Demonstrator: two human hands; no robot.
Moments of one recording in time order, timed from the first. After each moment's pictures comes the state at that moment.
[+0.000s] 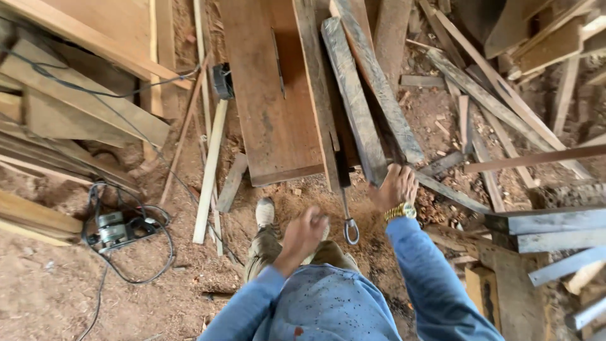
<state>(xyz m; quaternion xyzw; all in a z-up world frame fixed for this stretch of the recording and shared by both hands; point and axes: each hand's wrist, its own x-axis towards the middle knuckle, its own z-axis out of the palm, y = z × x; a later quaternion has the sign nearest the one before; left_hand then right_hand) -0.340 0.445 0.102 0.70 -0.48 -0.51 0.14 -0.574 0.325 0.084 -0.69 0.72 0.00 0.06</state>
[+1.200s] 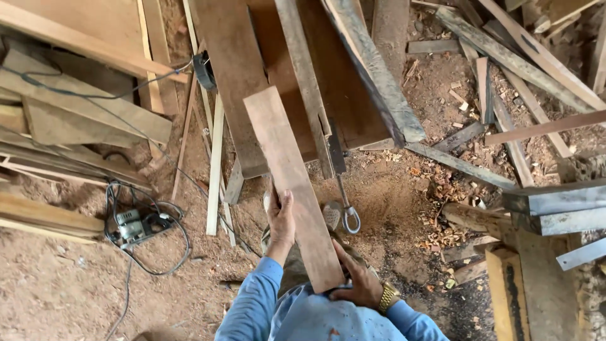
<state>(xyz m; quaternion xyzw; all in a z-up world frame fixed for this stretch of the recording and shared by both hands) -0.342 0.448 0.021 0.57 -0.23 -0.51 0.60 -0.573 0.536 0.086 -0.57 0.44 -0.15 0.67</state>
